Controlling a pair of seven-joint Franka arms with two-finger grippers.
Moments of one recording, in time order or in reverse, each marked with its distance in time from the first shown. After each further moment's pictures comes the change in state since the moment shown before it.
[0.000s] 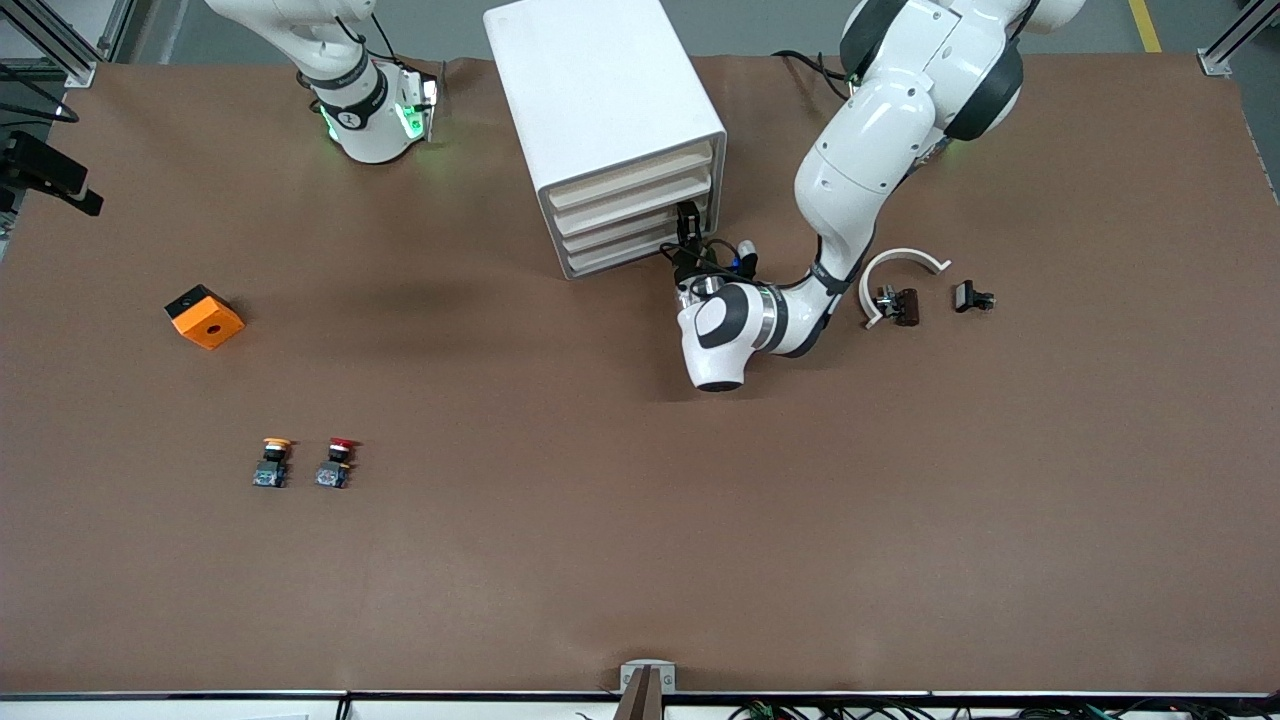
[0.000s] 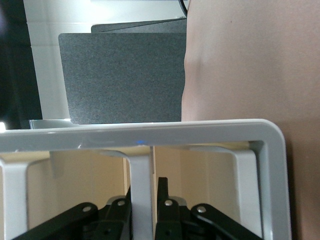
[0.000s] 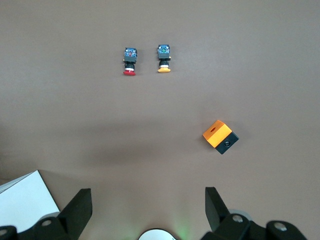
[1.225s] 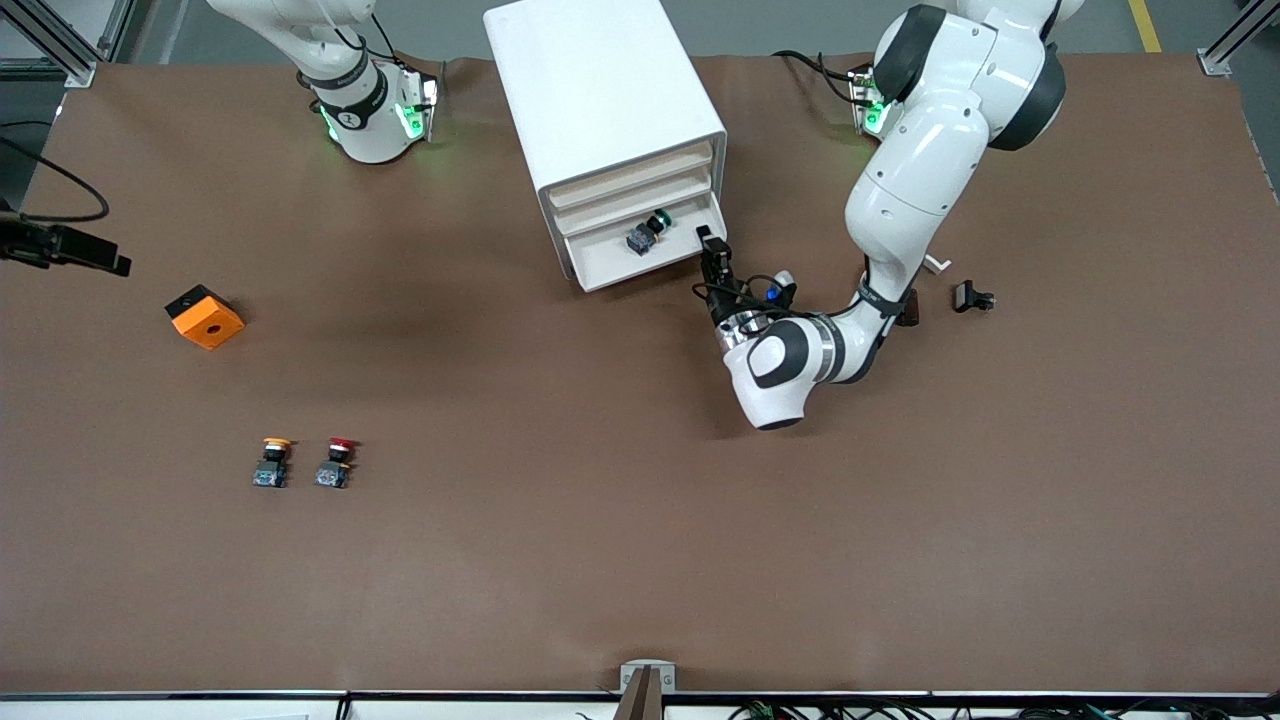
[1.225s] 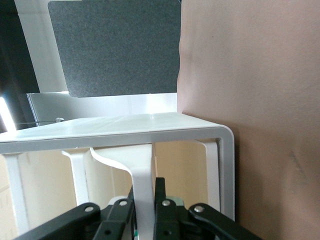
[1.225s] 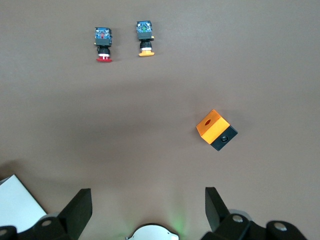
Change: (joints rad) left arm 0.164 0.000 0.002 0.025 -0.002 -0.001 0.014; right arm -0.039 0.201 -0.008 0.009 -0.018 0.033 0.000
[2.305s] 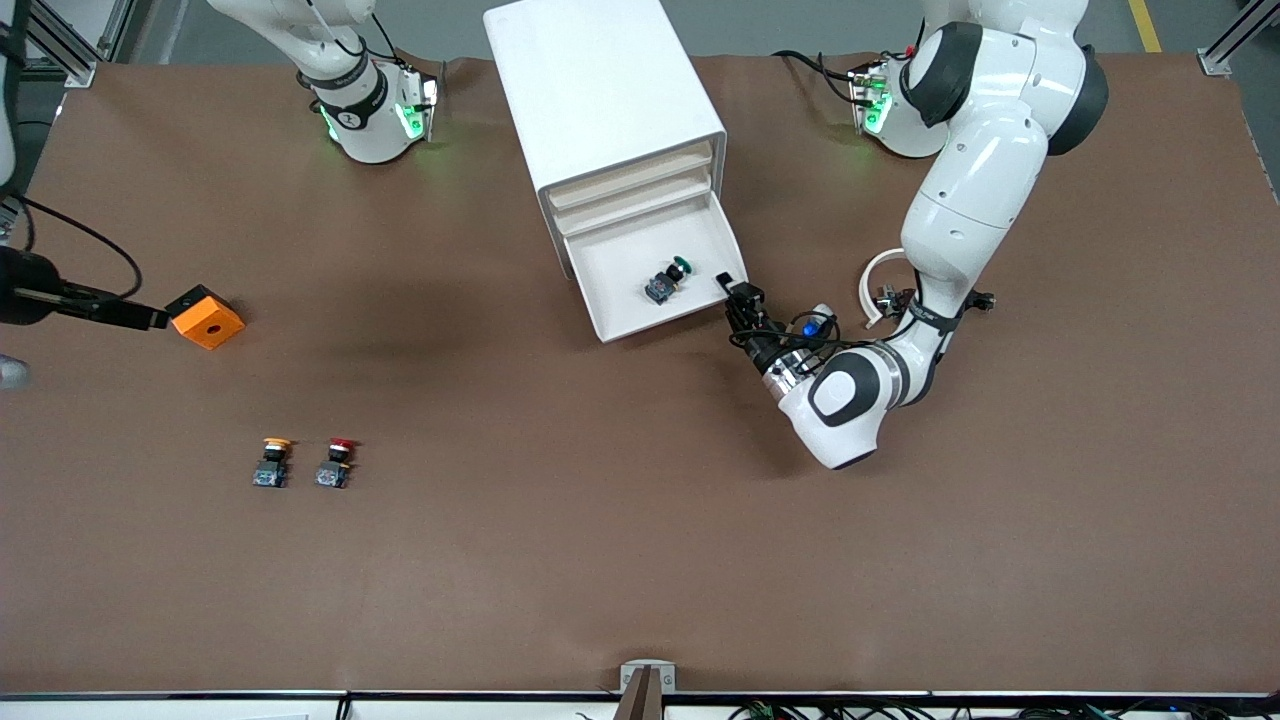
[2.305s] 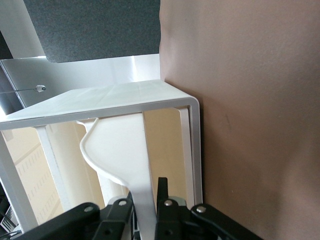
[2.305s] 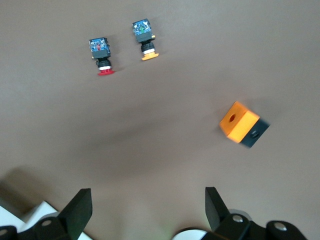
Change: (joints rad) left arm 0.137 0.000 0.002 0.047 -0.029 0.054 0.013; right arm 0.023 0.102 0.014 0.020 0.086 0.033 0.281
